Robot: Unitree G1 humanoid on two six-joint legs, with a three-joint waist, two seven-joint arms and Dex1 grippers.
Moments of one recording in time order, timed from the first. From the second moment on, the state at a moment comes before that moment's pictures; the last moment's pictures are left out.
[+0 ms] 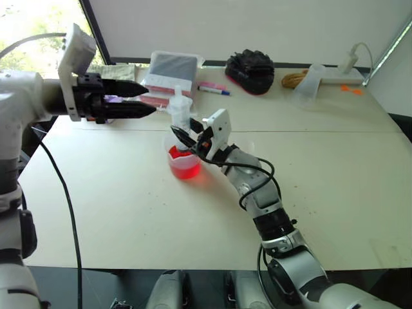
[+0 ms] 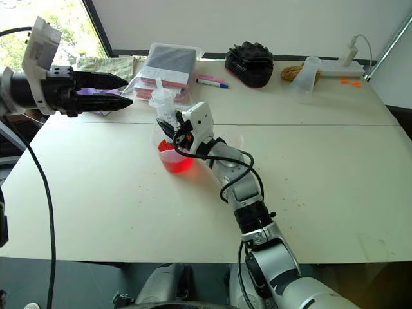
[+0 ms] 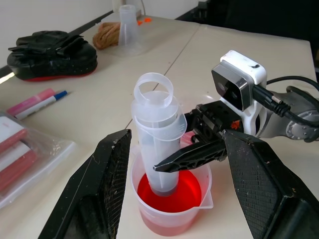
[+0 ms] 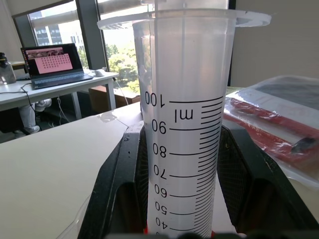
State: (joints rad) left arm -0.92 0.98 0.06 0.01 -0.63 0.86 -1.22; right arm -0.64 0.02 0.20 0.17 0.20 0.14 0.48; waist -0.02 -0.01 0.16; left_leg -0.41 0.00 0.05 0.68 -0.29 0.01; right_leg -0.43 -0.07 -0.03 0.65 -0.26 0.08
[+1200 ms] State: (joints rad) left arm -1.07 0.75 -0.03 0.36 -0.43 0.60 -1.30; right arm -0.60 0.01 0.22 0.09 0.18 0.18 0.53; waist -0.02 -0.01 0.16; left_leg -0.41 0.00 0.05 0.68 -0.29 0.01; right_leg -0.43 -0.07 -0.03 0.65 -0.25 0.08
